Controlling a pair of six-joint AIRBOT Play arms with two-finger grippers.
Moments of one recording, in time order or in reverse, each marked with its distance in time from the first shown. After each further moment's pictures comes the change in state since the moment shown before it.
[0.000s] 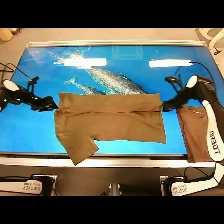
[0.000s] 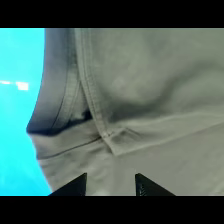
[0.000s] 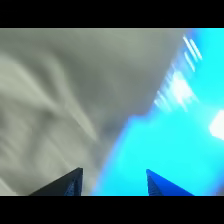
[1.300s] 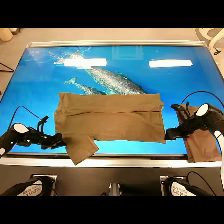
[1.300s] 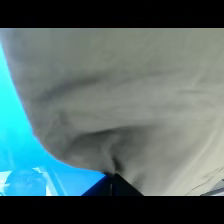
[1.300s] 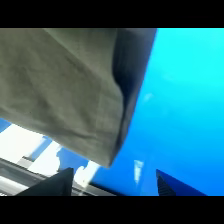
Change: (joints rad) left arm -0.009 0.383 -0.797 -0.112 0.178 0.036; right arm -0.120 0.351 -0.584 0.081 0.001 -0.048
